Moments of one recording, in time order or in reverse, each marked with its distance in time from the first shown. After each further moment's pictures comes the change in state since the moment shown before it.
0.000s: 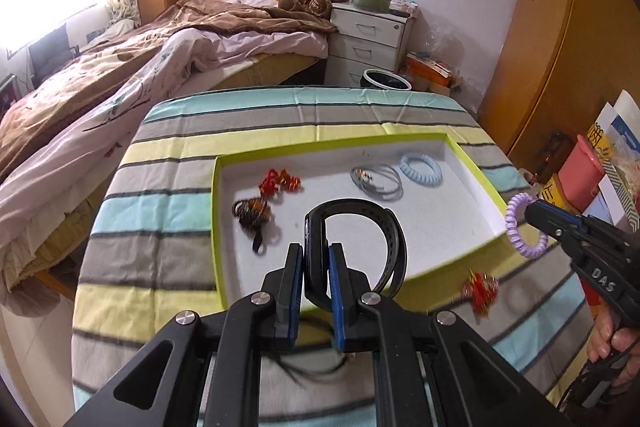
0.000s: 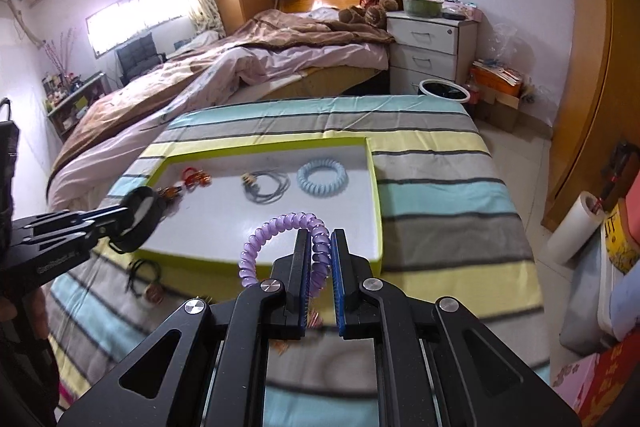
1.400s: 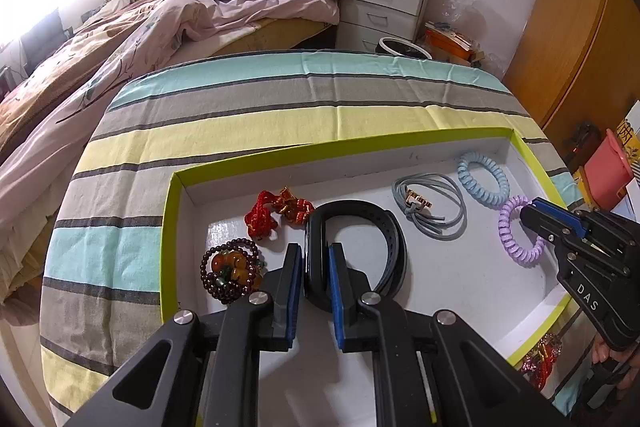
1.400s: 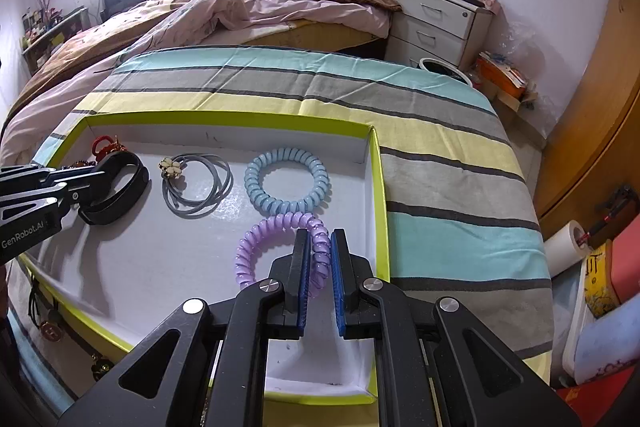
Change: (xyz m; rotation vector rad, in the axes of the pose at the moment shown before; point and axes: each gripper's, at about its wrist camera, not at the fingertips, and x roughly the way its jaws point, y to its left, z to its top) left arm 0.093 0.008 0.031 -0.006 0.121 0.041; right arm 0.098 -0.002 0.022 -0.145 0.157 -0.108
